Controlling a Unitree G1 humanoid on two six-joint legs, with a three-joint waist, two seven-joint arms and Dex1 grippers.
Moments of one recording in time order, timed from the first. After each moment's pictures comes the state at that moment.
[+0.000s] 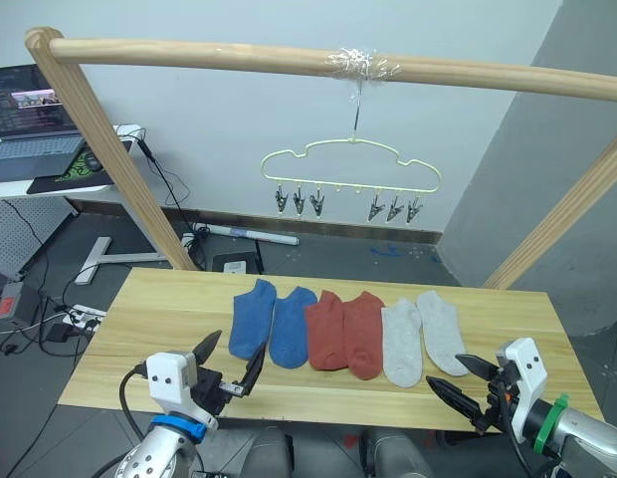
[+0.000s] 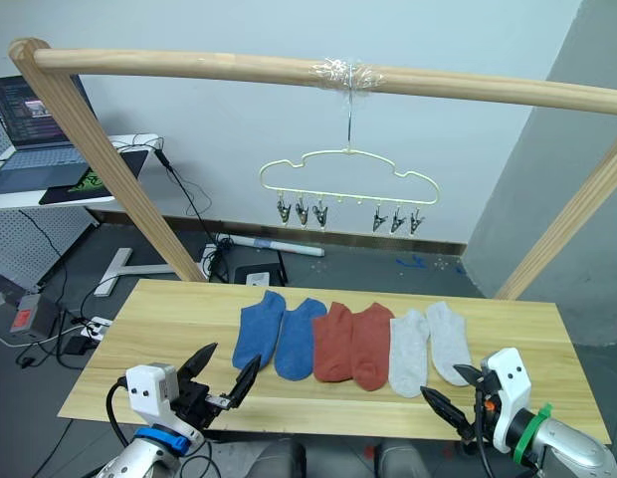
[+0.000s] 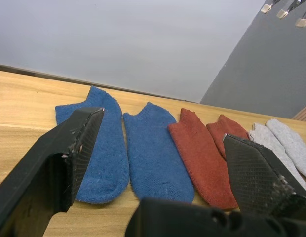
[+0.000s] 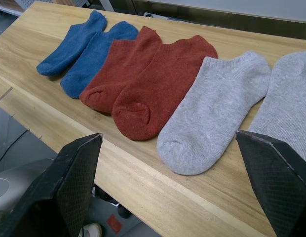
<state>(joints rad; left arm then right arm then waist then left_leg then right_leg) 0.55 0.23 0.07 -0.48 -0.25 0.08 -0.39 0.50 -0.57 -0.21 -0.59 0.57 0.61 0.62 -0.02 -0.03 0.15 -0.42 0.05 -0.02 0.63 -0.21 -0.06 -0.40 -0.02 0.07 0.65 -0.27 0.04</state>
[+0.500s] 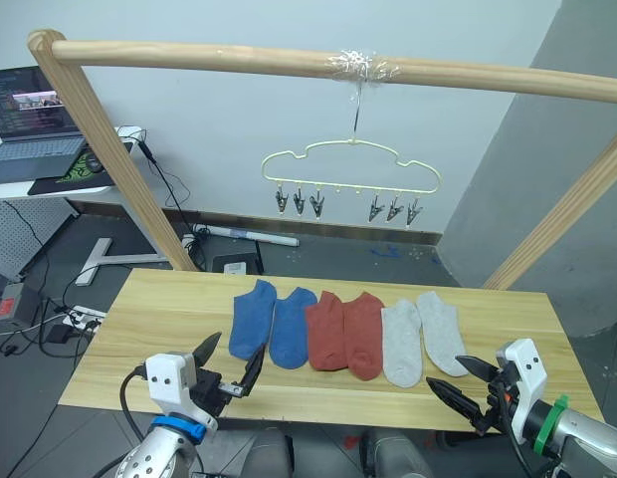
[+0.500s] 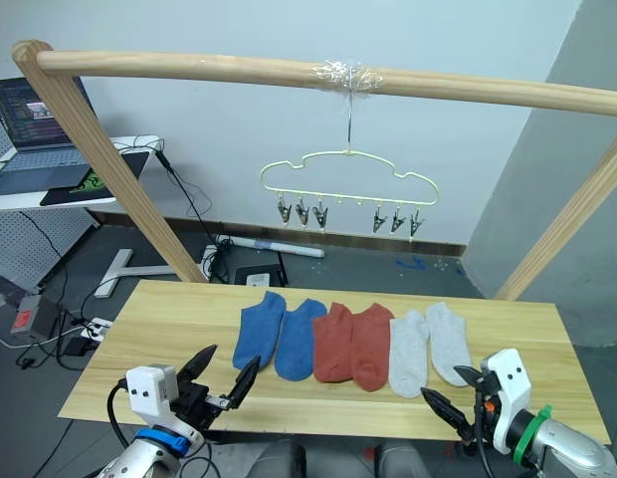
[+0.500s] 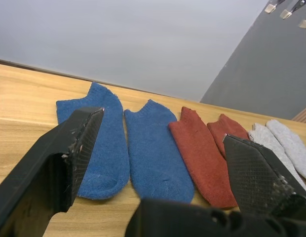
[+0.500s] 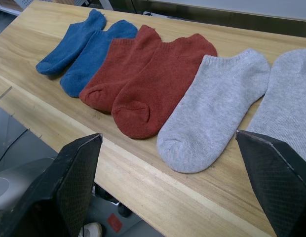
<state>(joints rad) 0.55 0.23 0.08 -0.47 -0.27 0.09 -0.38 0.50 -0.57 -0.21 -0.59 0.57 0.62 0.62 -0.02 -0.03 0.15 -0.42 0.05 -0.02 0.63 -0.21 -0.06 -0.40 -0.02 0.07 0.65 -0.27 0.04</state>
